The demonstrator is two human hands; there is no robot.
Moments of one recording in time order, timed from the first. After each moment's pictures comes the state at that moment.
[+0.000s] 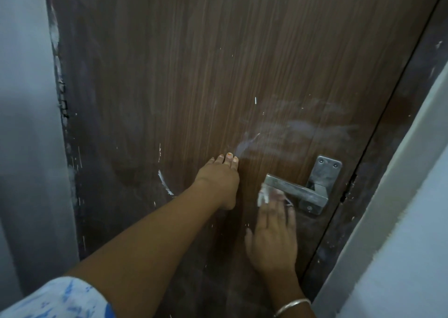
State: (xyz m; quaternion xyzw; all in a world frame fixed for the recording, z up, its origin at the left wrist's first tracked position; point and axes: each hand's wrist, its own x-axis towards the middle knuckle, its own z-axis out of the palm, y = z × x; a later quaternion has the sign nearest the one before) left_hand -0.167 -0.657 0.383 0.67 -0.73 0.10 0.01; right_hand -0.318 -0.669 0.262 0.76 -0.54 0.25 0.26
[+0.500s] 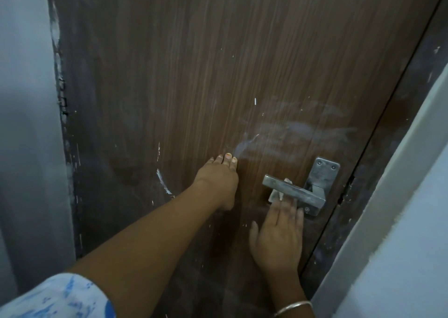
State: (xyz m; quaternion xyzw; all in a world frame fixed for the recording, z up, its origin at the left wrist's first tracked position) left_hand -0.170 -0.654 0.384 0.68 -0.73 0.11 0.01; right_hand -0.324 -0.670 0.268 0.72 -0.58 0.30 0.23
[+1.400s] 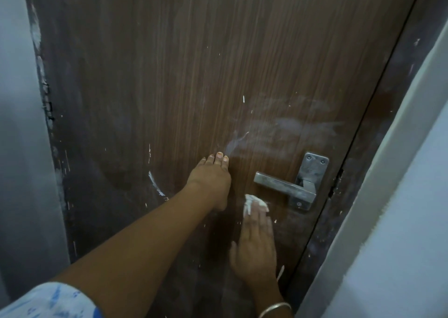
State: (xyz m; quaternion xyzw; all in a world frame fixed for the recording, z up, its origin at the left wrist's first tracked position) left_hand -0.174 -0.654 0.382 0.69 -0.72 0.11 -0.01; right_hand -0.312 -0.658 0.233 0.79 -0.53 0.27 0.17
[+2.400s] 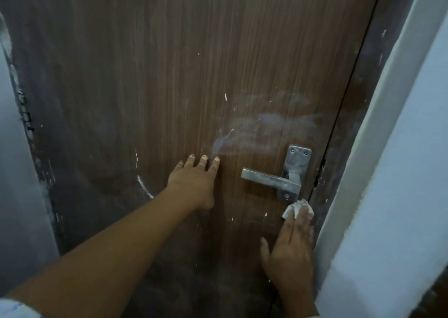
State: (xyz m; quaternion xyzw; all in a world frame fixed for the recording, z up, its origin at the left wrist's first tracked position) left_hand -0.167 -0.644 0.388 0.69 -0.72 0.08 0.00; right_hand -0.384 -0.650 0.232 0.68 -0.62 0.33 0.19
